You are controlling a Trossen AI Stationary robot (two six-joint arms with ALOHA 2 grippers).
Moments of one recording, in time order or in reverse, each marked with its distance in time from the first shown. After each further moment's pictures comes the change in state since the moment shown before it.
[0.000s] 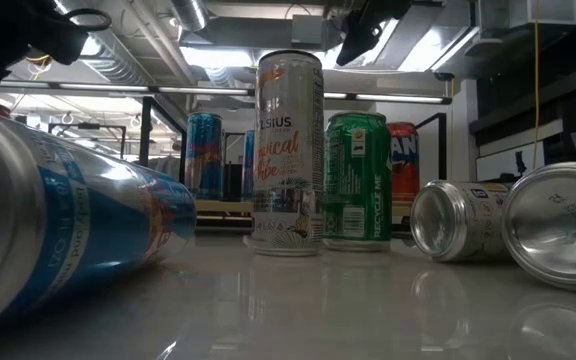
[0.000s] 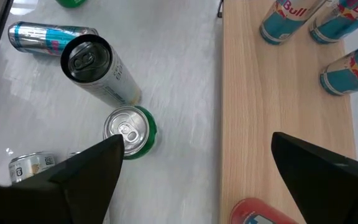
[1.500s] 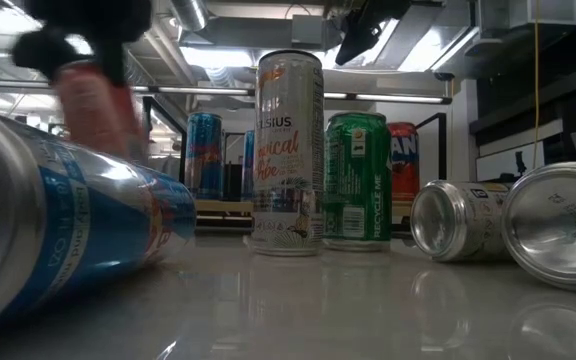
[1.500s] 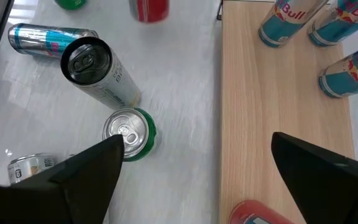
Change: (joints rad) left arm 0.156 0.007 0.099 0.343 -0.142 0.106; right arm 0.000 0.000 0.000 0.008 0.000 -0.002
